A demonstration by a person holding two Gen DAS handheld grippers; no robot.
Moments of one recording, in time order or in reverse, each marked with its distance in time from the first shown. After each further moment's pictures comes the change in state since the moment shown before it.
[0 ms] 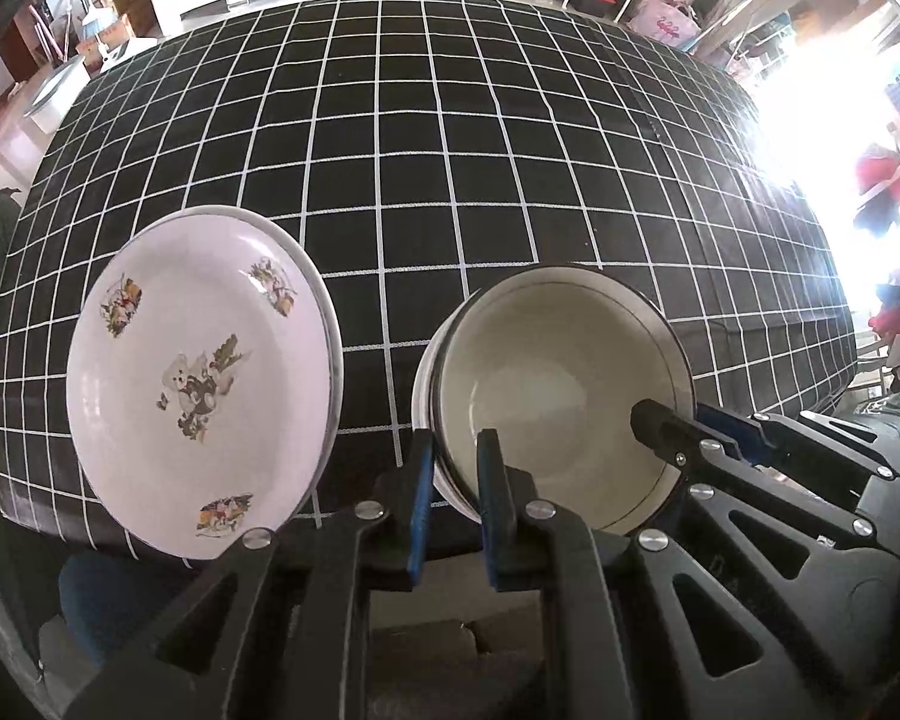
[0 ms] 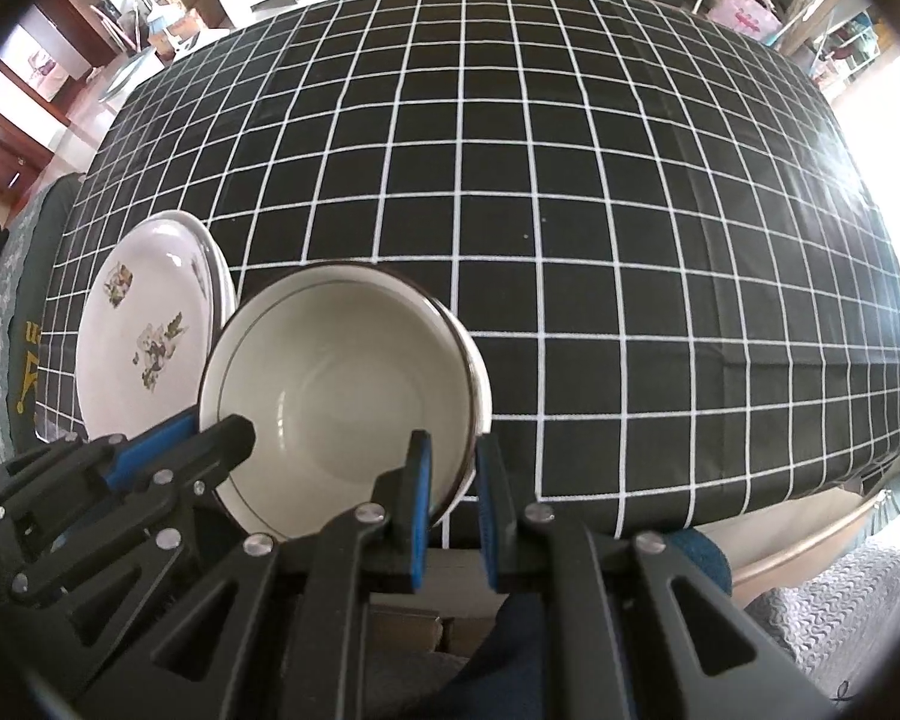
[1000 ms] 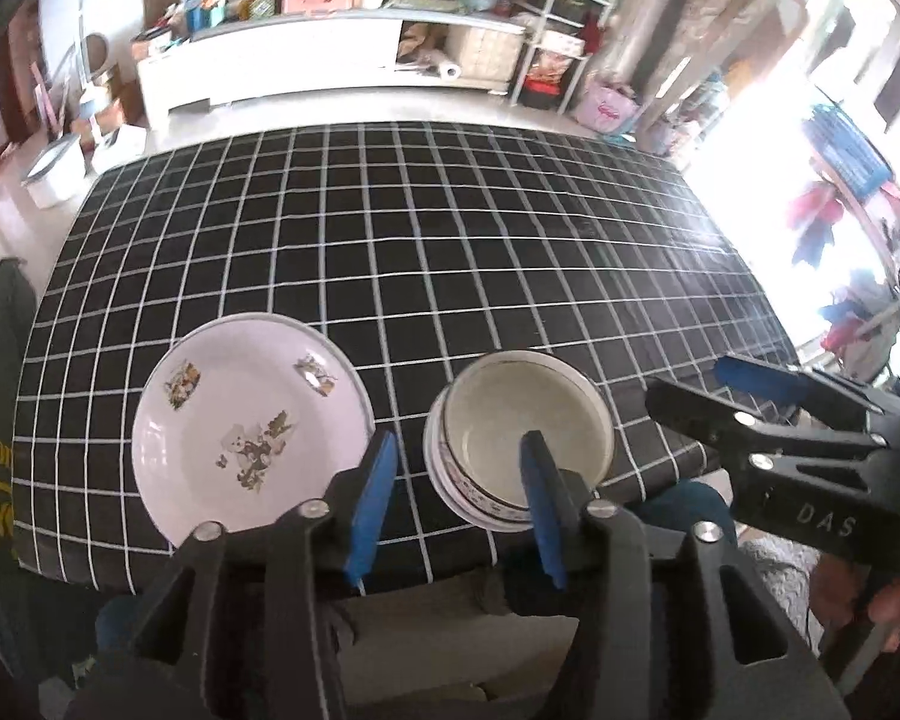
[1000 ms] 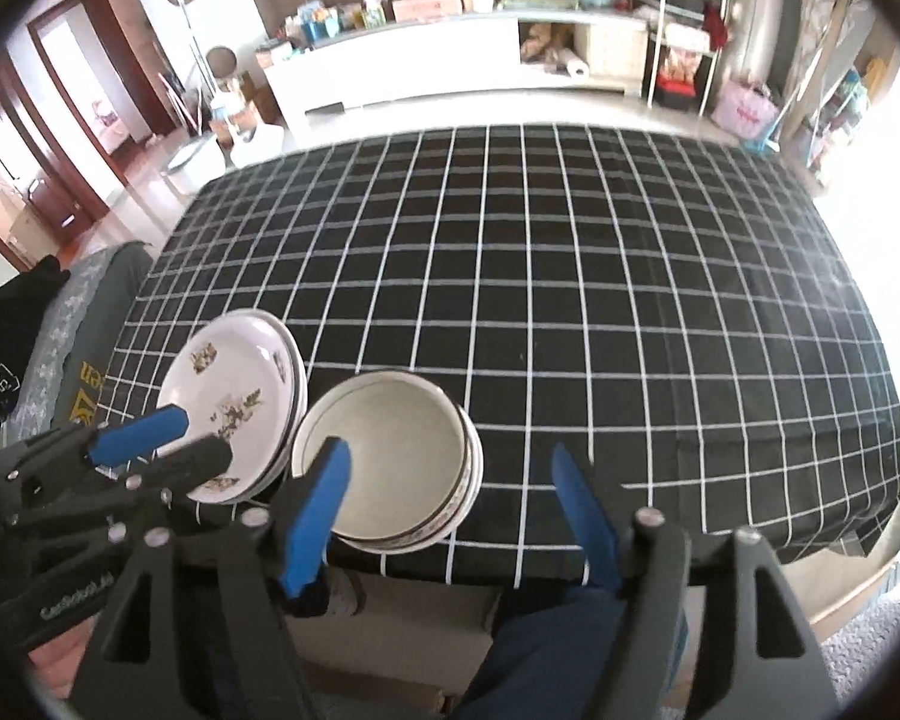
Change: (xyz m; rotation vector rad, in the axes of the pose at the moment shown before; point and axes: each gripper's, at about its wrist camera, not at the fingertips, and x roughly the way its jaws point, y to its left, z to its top) left arm -0.087 0.005 -0.027 0.093 -0.277 -0.092; right arm -0.084 -0.012 -0.028 -0.033 -0.349 0.073
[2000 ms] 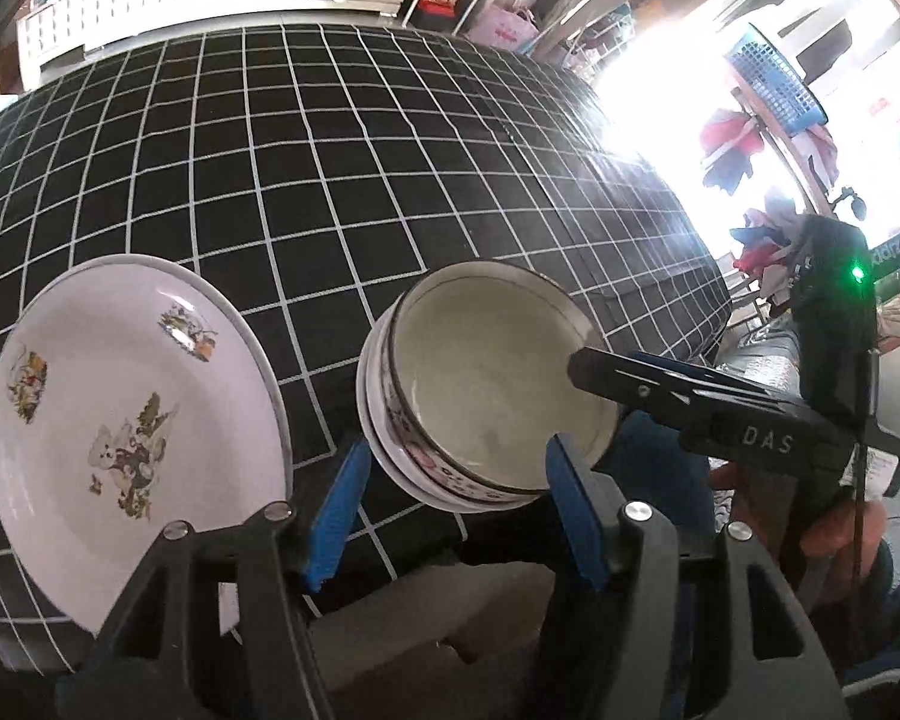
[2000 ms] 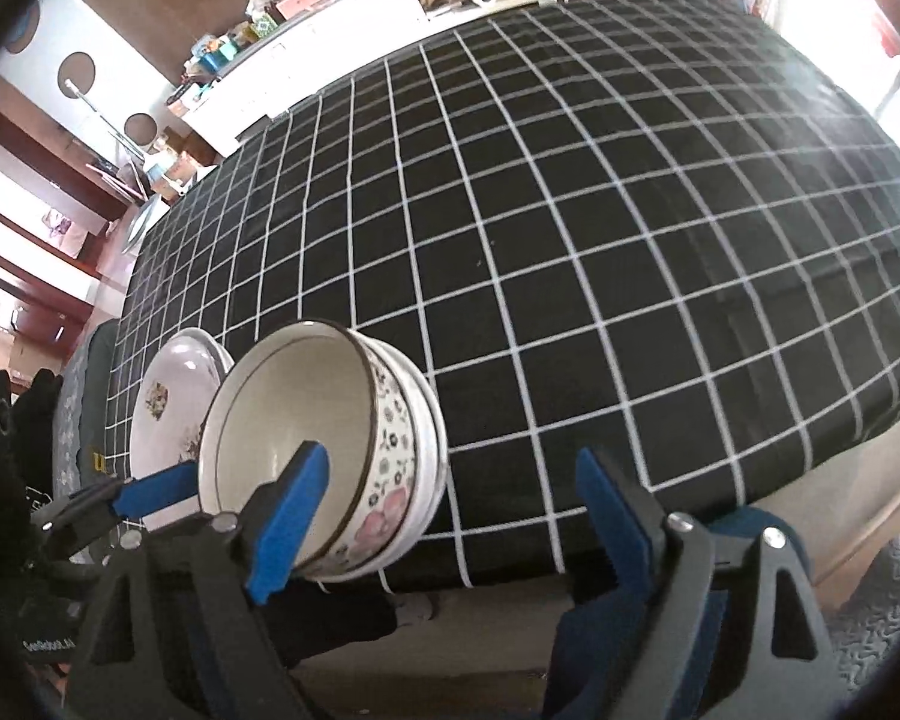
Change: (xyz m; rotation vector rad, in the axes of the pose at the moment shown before) left arm 0.089 0.029 -0.005 0.076 0.204 -0.300; right arm 0.081 -0.047 -0.033 0.334 0.137 0.089
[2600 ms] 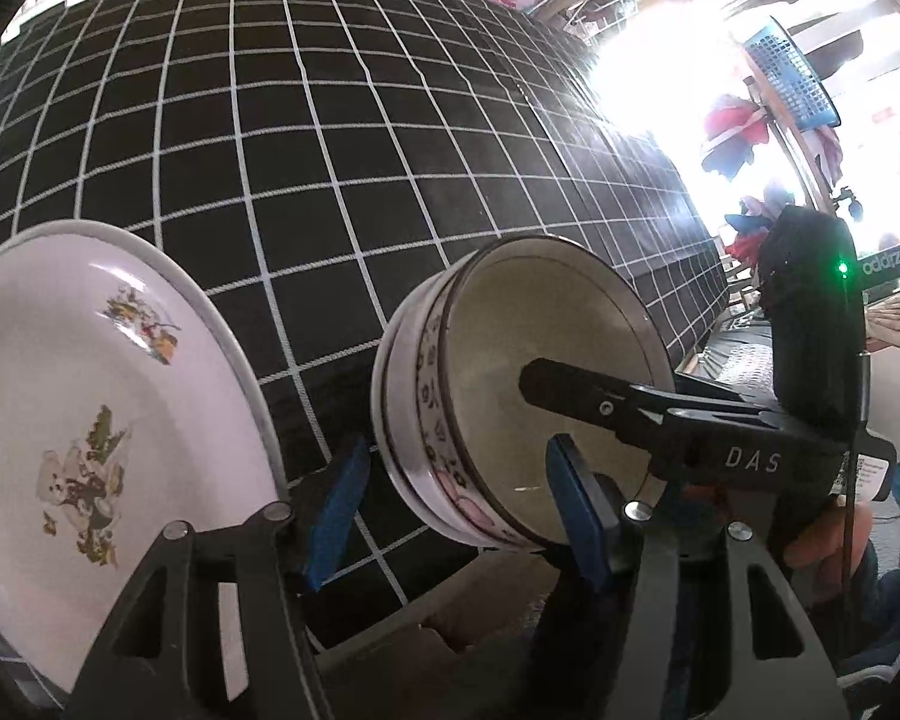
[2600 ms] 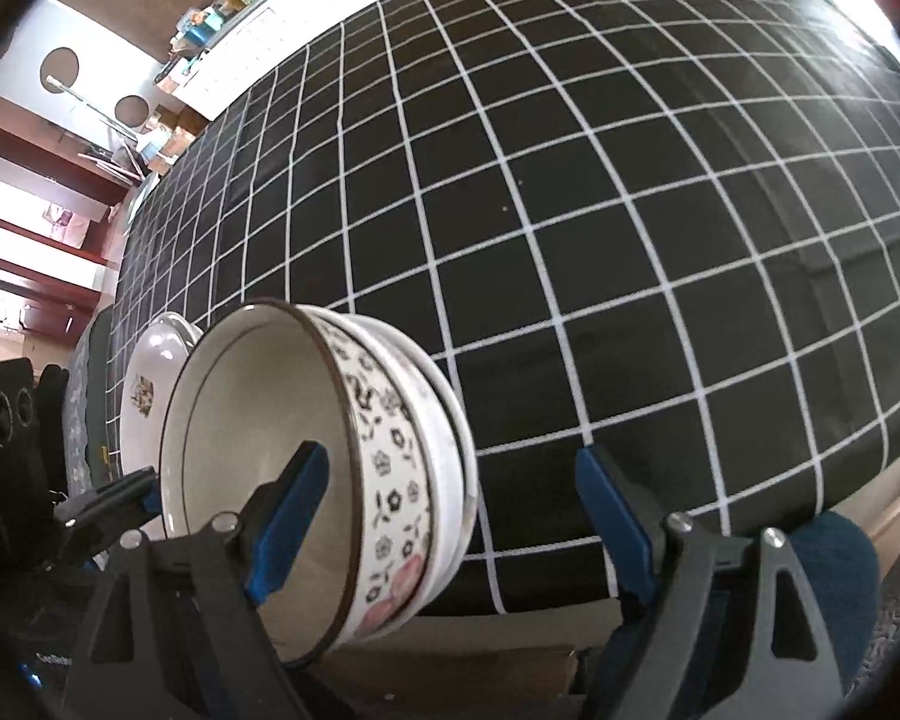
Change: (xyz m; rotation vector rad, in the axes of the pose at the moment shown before) left arm 0.039 0.030 0.008 -0.045 0.099 -0.081; right arm 0.031 -0.017 0.006 0.031 0.121 0.038
